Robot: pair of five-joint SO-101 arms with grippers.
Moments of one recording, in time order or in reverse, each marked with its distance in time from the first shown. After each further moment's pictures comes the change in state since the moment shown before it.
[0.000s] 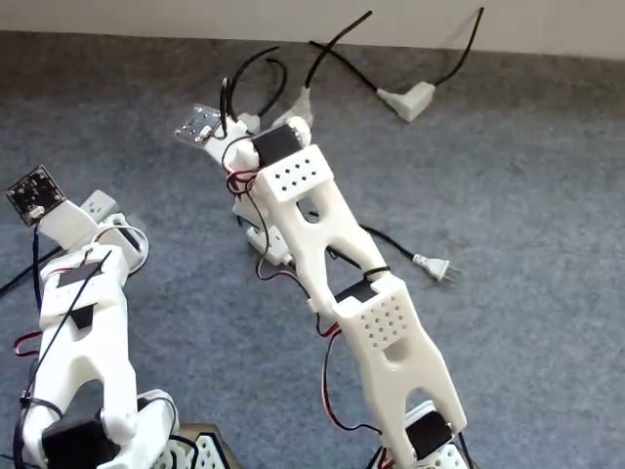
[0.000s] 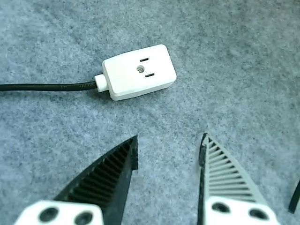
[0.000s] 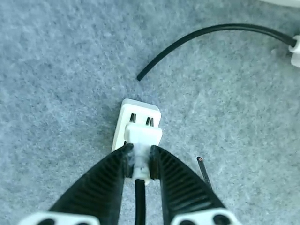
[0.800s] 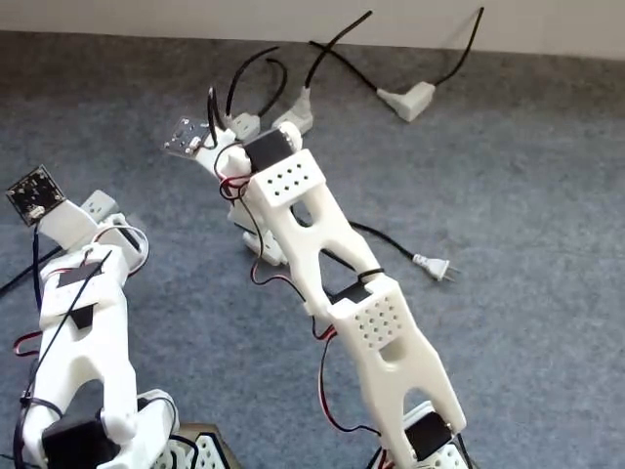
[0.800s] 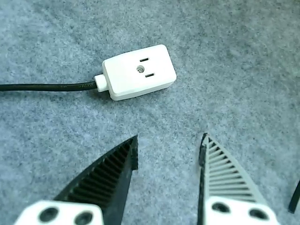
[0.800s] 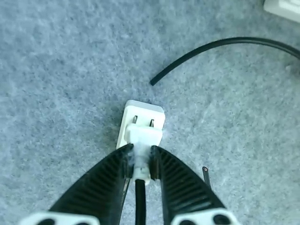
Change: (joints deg) left arm 0.0 0.0 0.0 0.0 0.0; right arm -1.1 3.4 -1.7 0.4 3.6
